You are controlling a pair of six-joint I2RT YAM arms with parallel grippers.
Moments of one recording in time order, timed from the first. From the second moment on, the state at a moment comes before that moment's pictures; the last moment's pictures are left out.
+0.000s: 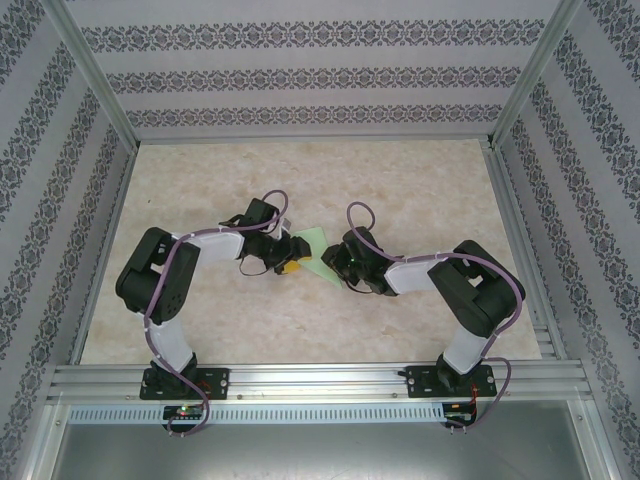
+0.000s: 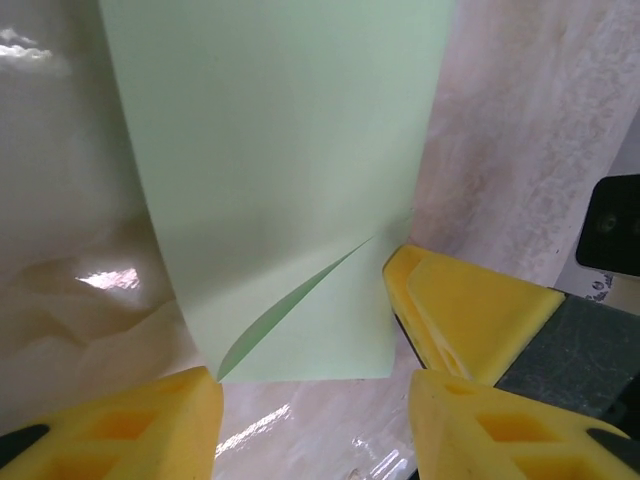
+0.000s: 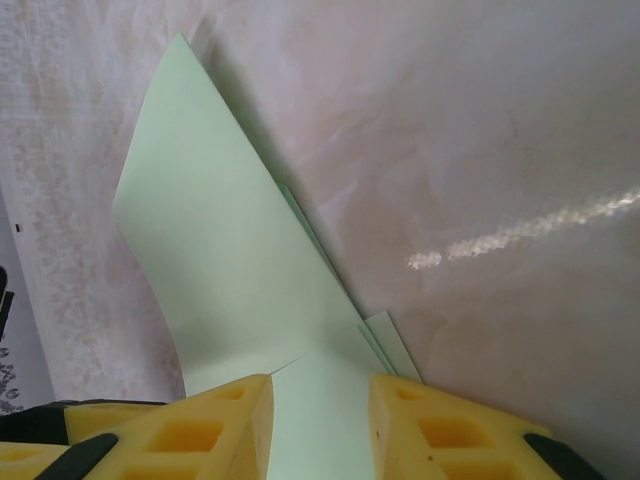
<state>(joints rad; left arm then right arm) -0.45 1.82 0.97 -0.20 0.68 -0.87 0.67 1.73 0.67 0.32 -0.12 1.23</state>
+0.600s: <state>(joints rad) -0.45 1.85 0.96 -0.03 0.70 -0.93 0.66 1.73 0.65 0.35 -0.14 1.17</state>
